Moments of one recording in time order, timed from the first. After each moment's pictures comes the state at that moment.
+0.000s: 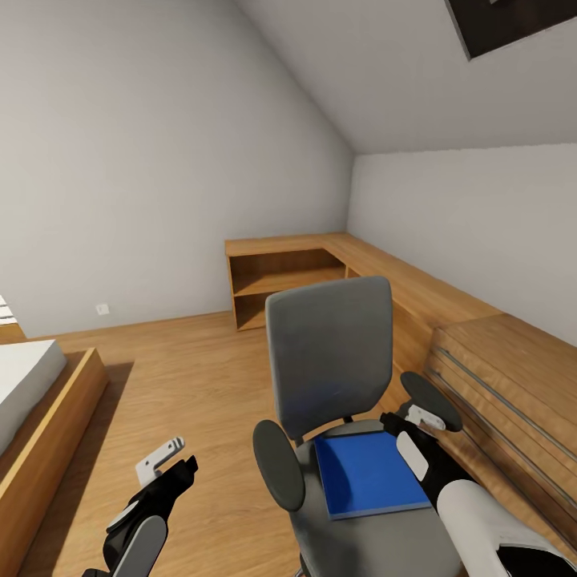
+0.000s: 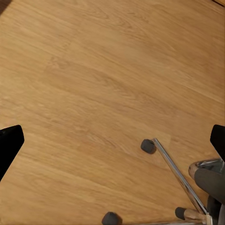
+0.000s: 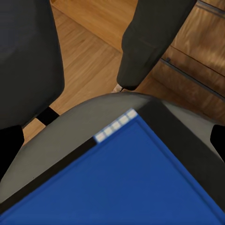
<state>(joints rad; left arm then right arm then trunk) -0.09 0.03 -0.19 -1.60 0.78 0.38 0.82 -0.74 -0.04 -0.06 -0.43 -0.40 0.12 -0.28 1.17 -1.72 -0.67</state>
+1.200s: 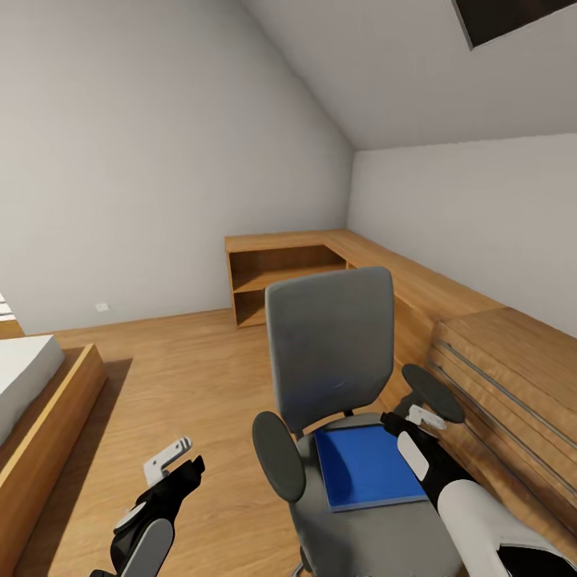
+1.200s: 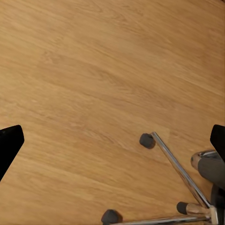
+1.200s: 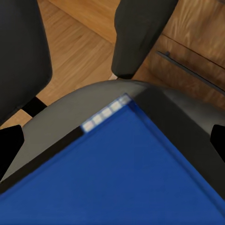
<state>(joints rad) -0.09 0.03 -0.23 -1.60 0.78 0.37 0.82 -0.74 -0.04 -0.07 -0.43 -0.40 0.12 -0.28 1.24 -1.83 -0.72</state>
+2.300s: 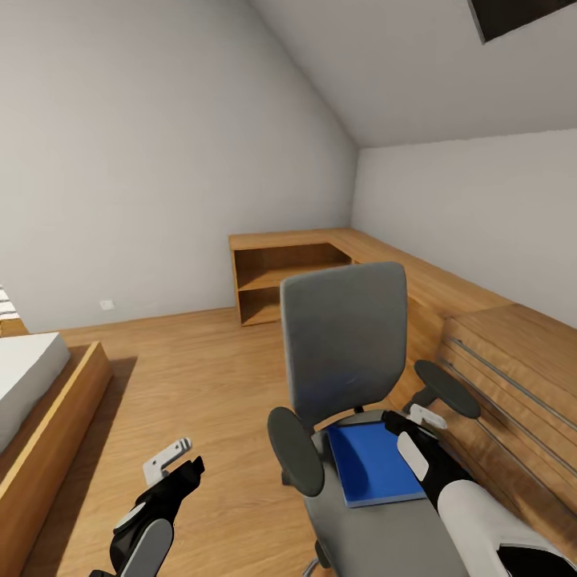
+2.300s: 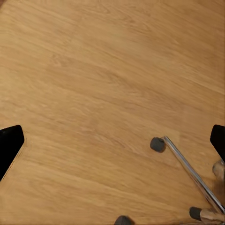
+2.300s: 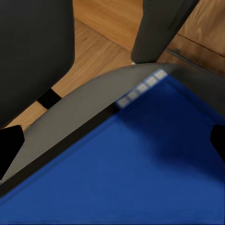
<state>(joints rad) -0.09 0.04 -0.23 -1.60 0.78 0.37 0.82 -0.74 -0.04 -0.07 -0.43 -0.40 0.08 -0.28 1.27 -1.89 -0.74</state>
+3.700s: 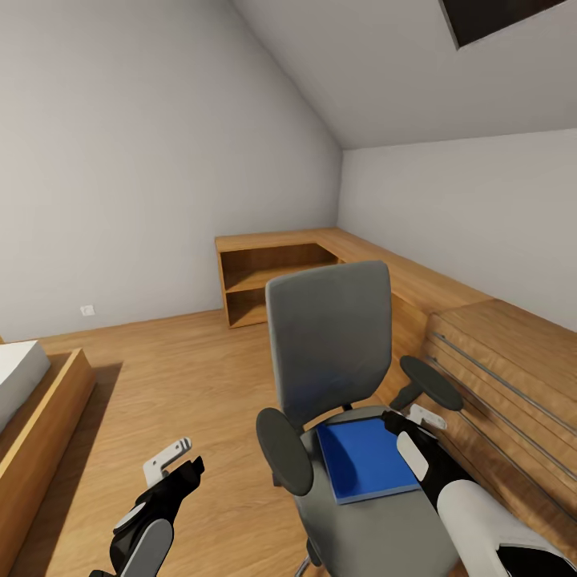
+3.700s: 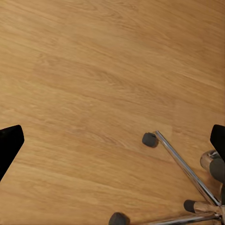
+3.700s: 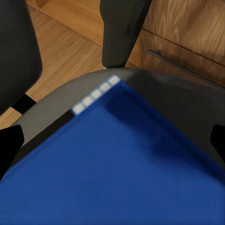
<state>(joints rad) -0.09 0.04 -0.23 -1.60 0.78 0.38 0.82 -0.74 -0.04 -0.07 -0.43 -0.41 0.08 -0.29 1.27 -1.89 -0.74</state>
